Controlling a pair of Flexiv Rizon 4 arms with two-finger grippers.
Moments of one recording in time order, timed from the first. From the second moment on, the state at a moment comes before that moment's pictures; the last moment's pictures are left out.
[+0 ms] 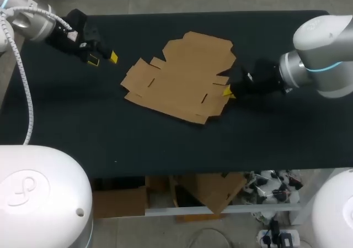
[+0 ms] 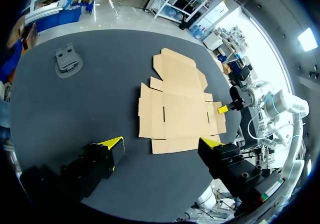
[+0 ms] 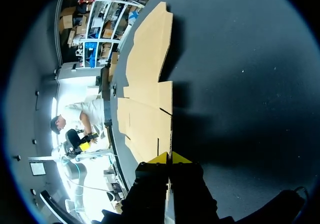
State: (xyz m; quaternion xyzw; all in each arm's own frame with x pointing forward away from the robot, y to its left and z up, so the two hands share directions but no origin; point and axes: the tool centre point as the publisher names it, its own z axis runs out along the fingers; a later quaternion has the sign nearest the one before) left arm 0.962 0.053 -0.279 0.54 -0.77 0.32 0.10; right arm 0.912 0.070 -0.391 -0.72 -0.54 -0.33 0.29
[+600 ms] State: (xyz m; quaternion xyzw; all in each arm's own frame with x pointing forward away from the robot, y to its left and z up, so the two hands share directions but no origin) left arm 0.953 0.047 -0.276 0.54 -0.77 0.32 0.09; right arm 0.911 0.032 -0.392 -0.69 -0.59 -0.30 0.30
